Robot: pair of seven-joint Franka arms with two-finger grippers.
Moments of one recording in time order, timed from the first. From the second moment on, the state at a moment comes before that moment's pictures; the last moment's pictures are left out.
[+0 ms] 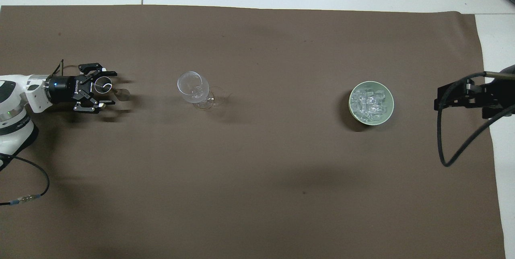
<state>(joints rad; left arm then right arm) 0.57 0.91 -0.31 -1.46 -1.08 1.47 2.26 -0.09 0.01 0.11 -1.50 0.02 1.45 0.21</state>
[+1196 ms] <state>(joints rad) 0.61 0.93 -0.33 -1.46 -1.08 1.43 2.26 -0.09 0.01 0.11 -1.50 0.02 1.45 0.21</state>
